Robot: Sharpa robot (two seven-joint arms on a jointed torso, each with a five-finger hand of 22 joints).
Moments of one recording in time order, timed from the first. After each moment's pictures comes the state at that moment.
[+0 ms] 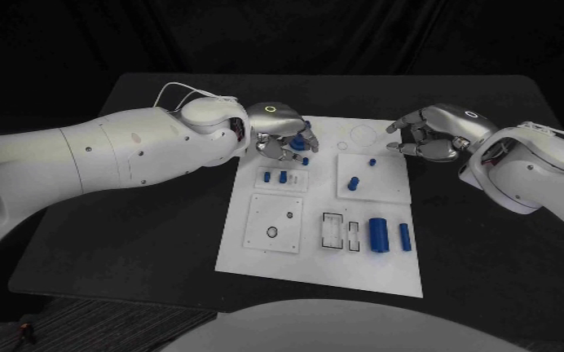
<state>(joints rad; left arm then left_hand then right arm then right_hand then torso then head) 1.33 -0.62 -0.21 1.30 -1.60 -0.22 0.39 1.52 -0.09 0.30 0.17 0.10 0.83 0.05 0.07 0.35 0.84 0.06 0.32 0.23 1.20 -0.01 1.15 0.83 0.08 1.37 0.09 1.21 1.31 1.30 -1.05 -0.21 1.59 -1.44 -0.41 0.05 1.32 -0.01 0.10 0.26 0.25 0.81 0.12 0.14 0.14 1.30 0.02 1.23 1.24 1.46 -0.05 1.13 1.12 0.12 1.36 0.06 0.80 1.27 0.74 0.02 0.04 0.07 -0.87</state>
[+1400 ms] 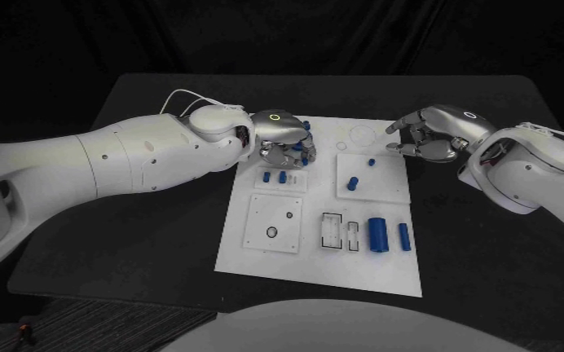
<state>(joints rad) 1.29 -0.58 -0.21 1.25 -1.65 -0.22 0.39 1.51 -0.08 0.31 0.14 0.12 0.92 0.05 0.10 0.33 0.93 0.04 0.36 0.25 1.21 -0.02 1.18 0.82 0.08 1.38 0.08 1.23 1.31 1.29 -1.05 -0.21 1.58 -1.43 -0.41 0.05 1.32 -0.01 0.10 0.26 0.25 0.81 0.12 0.14 0.14 1.29 0.02 1.23 1.24 1.46 -0.05 1.12 1.12 0.12 1.36 0.06 0.79 1.27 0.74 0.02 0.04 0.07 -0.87</state>
